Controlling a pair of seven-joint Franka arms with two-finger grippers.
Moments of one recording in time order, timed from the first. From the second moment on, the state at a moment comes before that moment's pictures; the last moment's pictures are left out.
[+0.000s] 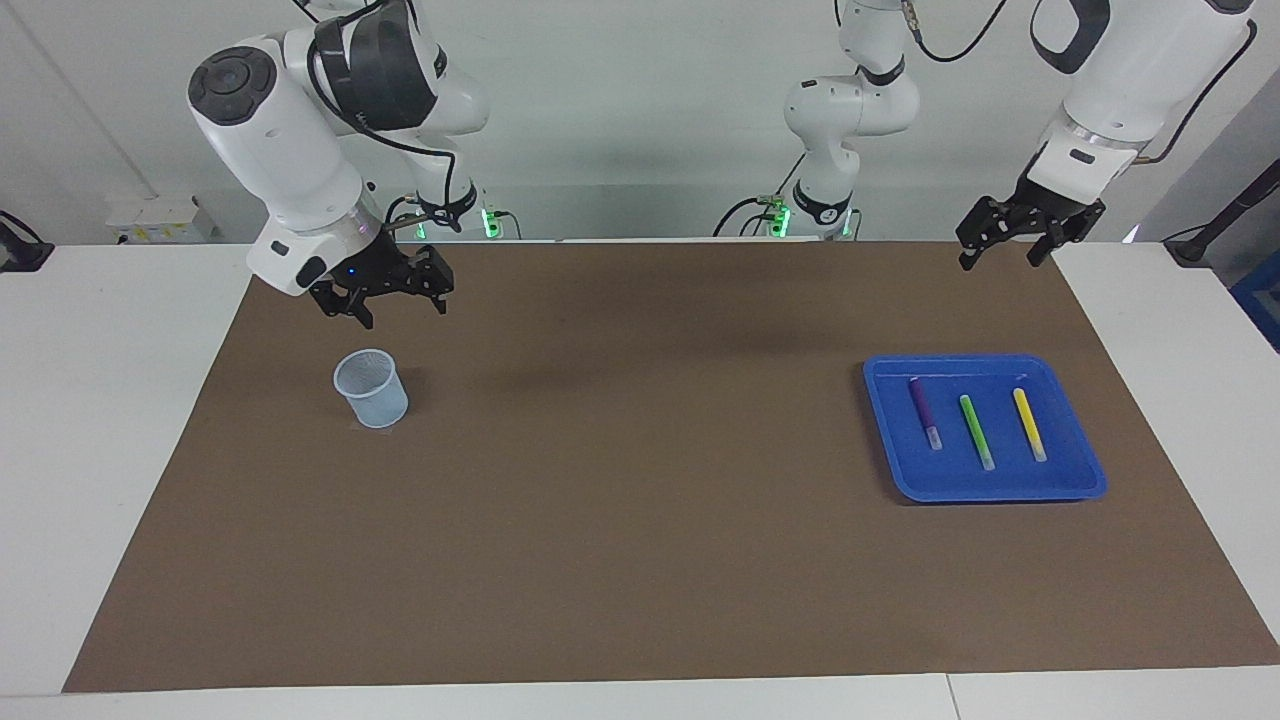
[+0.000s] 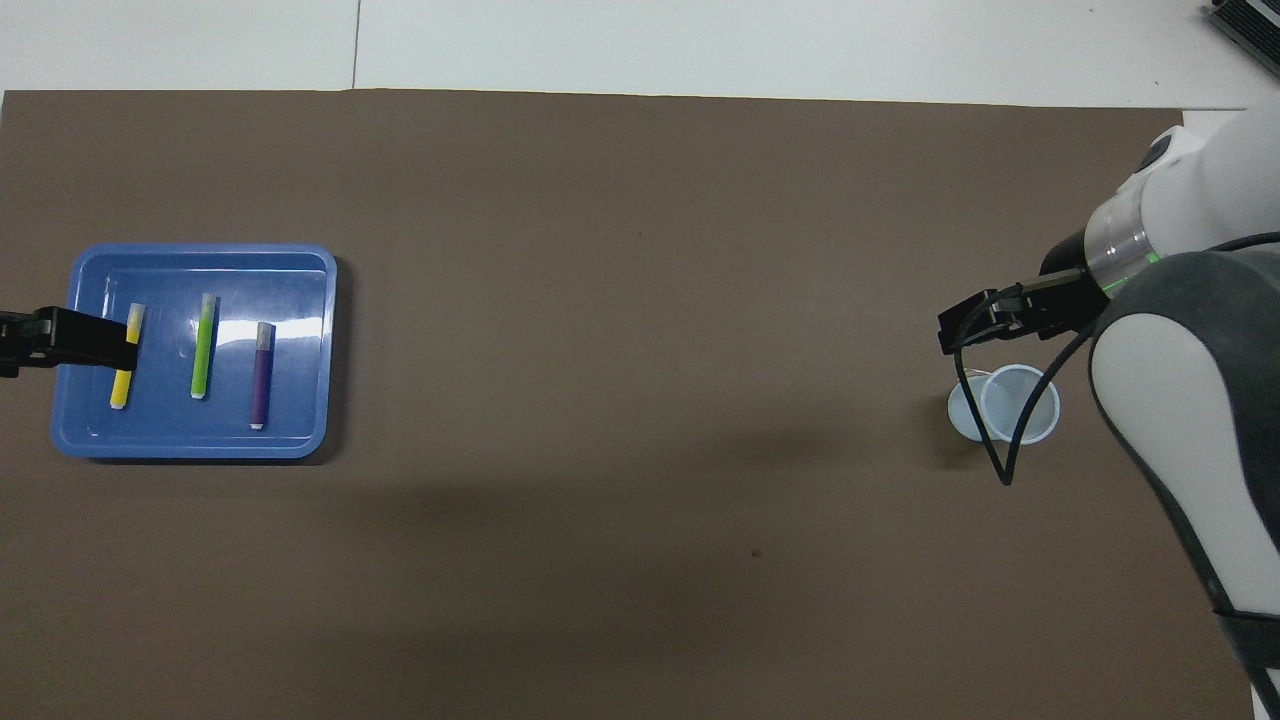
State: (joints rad) left arm -0.03 -0.09 0.02 -1.69 -0.01 1.59 -0.01; right arm -0.03 0.10 0.15 -1.60 0.09 1.59 -0.03
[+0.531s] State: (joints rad) left arm -0.03 -0.09 0.02 -1.69 -0.01 1.59 -0.01; right arm -0.03 0.10 0.15 -1.60 0.09 1.59 -0.03
